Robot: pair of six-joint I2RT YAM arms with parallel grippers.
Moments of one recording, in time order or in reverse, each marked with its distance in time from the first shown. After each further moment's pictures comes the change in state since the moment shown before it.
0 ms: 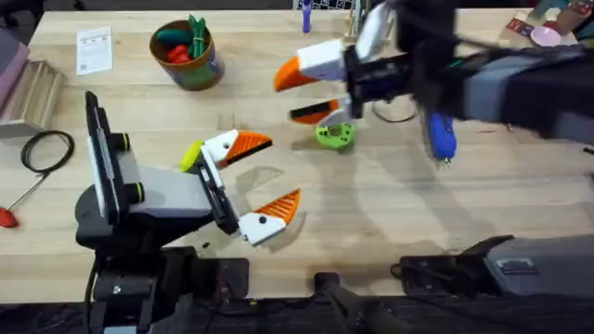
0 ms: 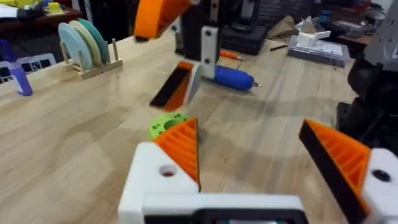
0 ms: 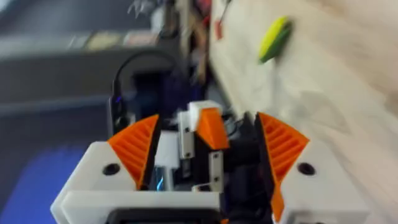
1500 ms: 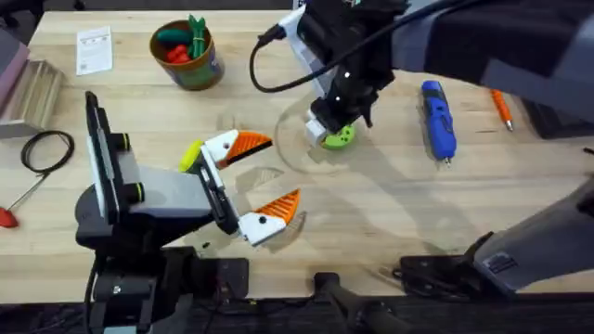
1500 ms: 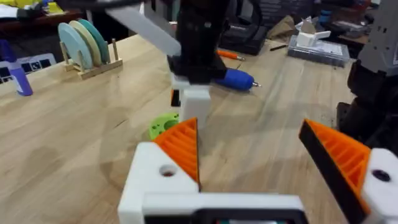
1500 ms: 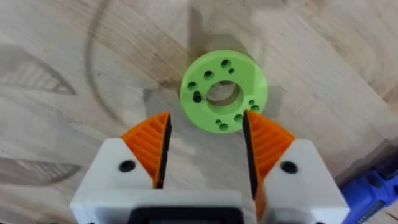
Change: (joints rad) left arm 0.000 0.000 0.000 0.000 0.000 0.000; right arm 0.273 0.241 0.513 -1.119 1.226 -0.976
